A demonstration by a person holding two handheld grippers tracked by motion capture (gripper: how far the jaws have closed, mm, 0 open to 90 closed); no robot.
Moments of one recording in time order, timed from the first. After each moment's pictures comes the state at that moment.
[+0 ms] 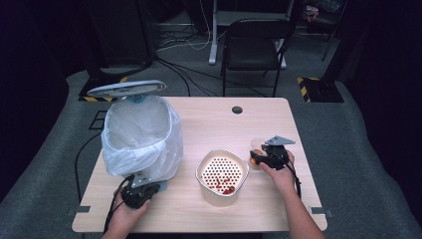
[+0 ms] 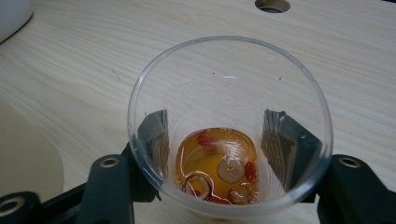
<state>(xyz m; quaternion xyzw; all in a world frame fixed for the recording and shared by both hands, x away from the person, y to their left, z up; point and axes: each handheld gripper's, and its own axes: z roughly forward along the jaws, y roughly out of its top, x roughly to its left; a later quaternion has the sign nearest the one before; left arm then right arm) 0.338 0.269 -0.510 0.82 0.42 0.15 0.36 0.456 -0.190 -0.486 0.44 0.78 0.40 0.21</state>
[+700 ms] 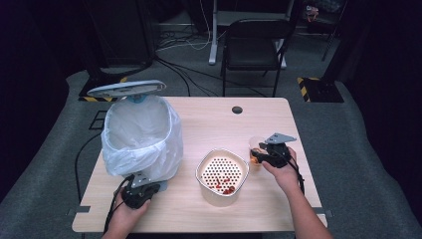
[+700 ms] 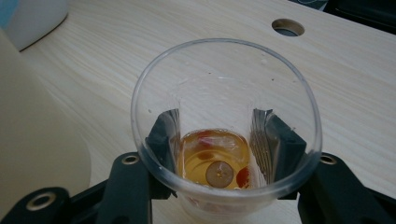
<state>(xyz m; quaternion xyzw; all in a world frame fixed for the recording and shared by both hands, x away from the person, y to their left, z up) 0.338 0.269 -0.510 0.82 0.42 0.15 0.36 0.450 -0.188 -0.460 0.39 0.80 0.40 0.21</state>
